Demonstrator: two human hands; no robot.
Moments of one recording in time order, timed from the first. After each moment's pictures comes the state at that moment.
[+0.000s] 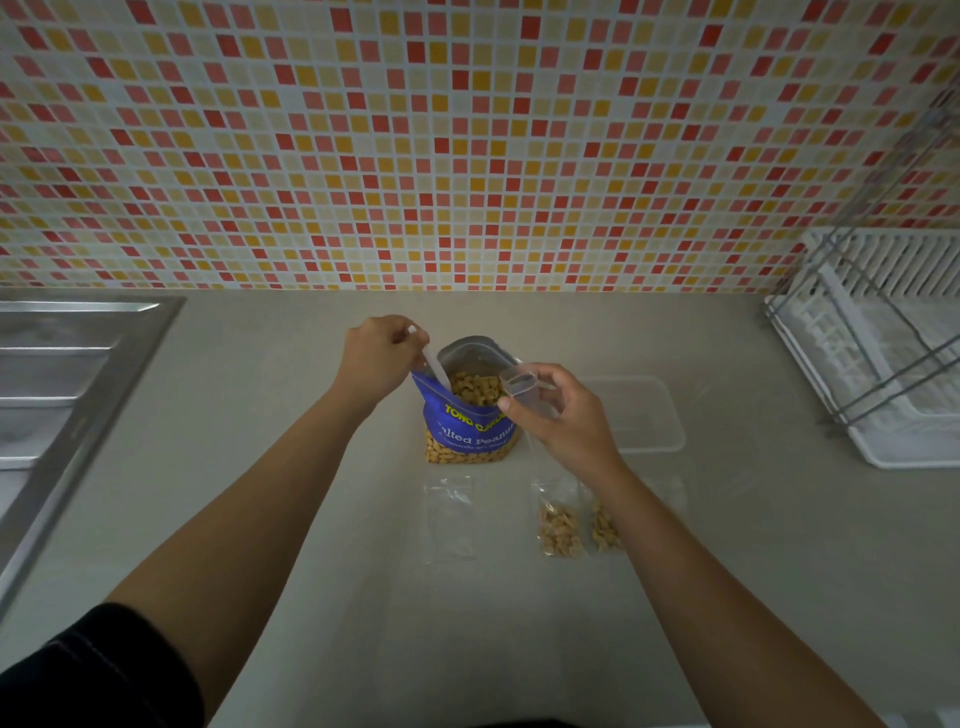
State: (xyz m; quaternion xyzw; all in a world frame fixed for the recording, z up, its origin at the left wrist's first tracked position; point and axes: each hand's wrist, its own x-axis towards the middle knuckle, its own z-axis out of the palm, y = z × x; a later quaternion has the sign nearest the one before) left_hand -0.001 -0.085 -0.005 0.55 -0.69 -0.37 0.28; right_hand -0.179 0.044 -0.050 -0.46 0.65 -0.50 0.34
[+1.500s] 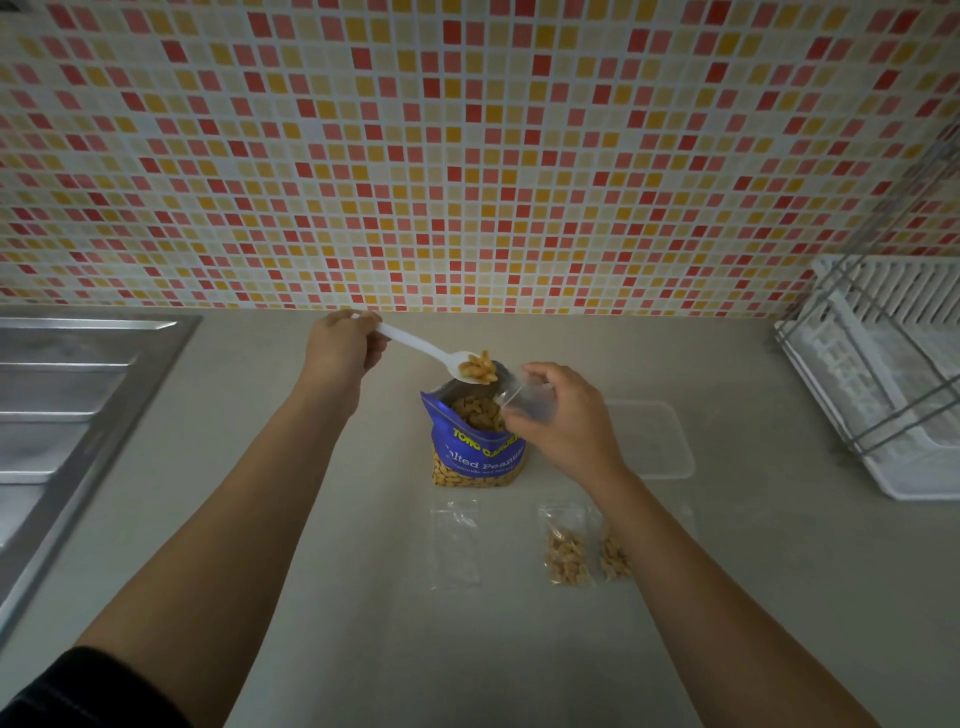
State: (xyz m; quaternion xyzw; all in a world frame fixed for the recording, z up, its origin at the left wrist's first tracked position) left_hand 0.016 -0.107 0.024 0.59 -0.39 -0.55 0.44; right_hand -0.175 0.024 -0.022 -0.55 0.72 -0.39 0.16
